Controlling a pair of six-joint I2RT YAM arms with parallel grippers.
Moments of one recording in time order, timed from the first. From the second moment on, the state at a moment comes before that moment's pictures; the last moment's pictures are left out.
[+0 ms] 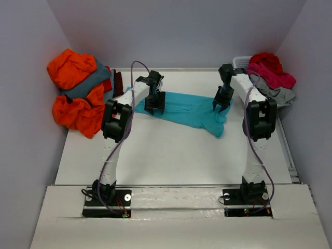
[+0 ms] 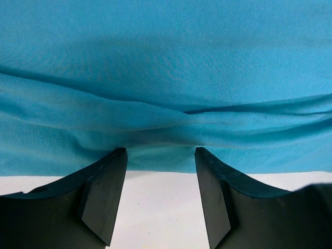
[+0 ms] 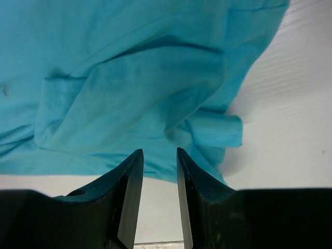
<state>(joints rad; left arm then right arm) -0.40 2.33 1.98 -0.91 0.11 -0.34 0.13 2.21 1.98 -1.18 0.01 0.60</state>
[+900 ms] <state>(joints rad) -0.39 2.33 1.98 -0.91 0.12 -0.34 0.18 2.17 1.78 -1.10 -0.10 0.60</state>
